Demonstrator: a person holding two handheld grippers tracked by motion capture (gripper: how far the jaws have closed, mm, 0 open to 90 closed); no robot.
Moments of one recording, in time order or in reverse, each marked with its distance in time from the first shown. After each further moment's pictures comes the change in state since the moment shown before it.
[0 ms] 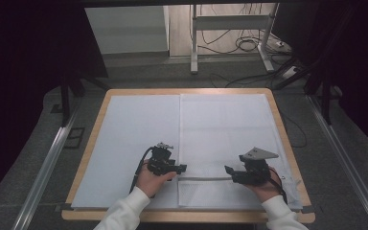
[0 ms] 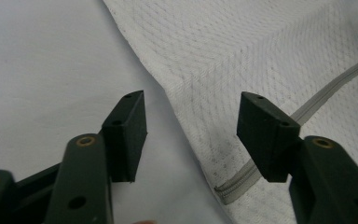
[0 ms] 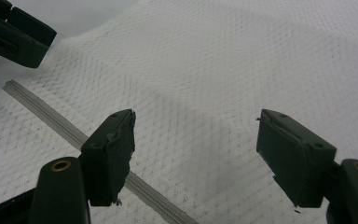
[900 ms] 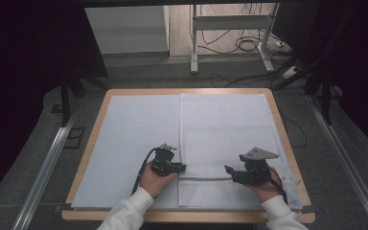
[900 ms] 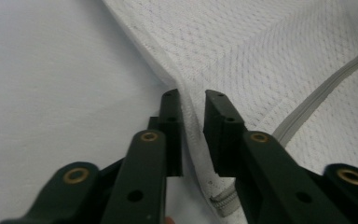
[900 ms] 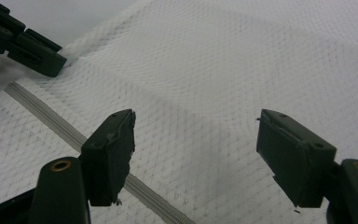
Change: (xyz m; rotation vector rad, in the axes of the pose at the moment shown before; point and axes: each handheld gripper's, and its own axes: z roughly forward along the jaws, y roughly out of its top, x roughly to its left) left arm 0.000 -0.001 0.013 0.011 -0.030 0.015; right arm 0.001 0.001 -0.002 -0.010 -0.004 -0.006
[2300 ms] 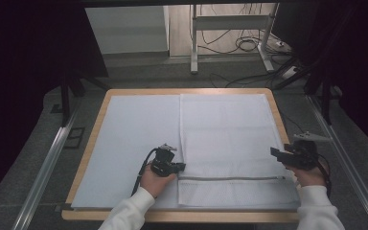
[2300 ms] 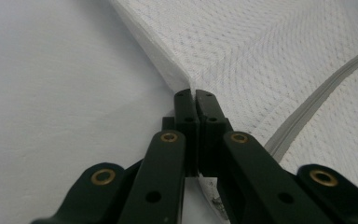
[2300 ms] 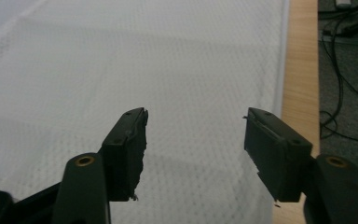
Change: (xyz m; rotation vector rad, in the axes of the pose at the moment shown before) left arm 0.001 -0.002 0.001 -0.008 -0.006 0.040; right arm -0.115 0.000 -0.065 0.046 -0.215 0.251
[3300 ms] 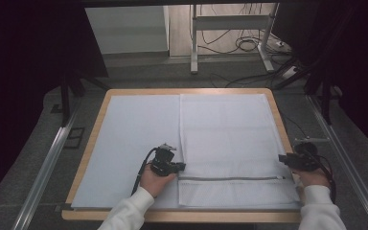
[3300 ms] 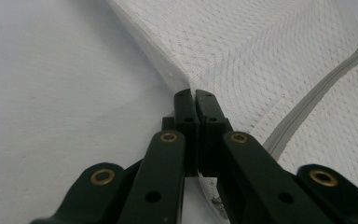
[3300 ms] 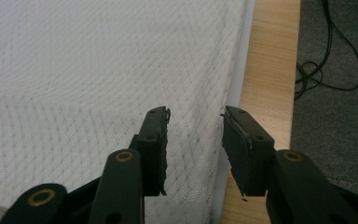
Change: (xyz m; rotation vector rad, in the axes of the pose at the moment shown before) left arm -0.001 0.001 -0.001 -0.005 -0.011 -0.003; right arm -0.031 -0.019 0.025 0.188 -0.057 0.040
